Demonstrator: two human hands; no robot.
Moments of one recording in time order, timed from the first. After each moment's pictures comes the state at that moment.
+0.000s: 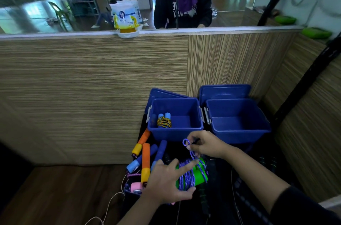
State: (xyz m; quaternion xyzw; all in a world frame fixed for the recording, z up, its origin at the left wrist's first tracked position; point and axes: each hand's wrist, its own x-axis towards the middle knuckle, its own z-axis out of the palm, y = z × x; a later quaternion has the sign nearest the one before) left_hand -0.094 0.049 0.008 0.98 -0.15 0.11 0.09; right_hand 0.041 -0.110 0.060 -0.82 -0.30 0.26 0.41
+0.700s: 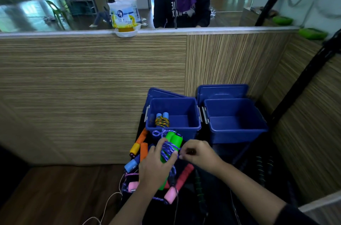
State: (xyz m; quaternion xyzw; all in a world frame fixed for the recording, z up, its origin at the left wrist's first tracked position) left_hand -0.076 0.059 0.007 0.93 0.17 0.12 0.29; right_hand 0.011 -0.103 0.025 -0.84 -0.32 0.11 0.43
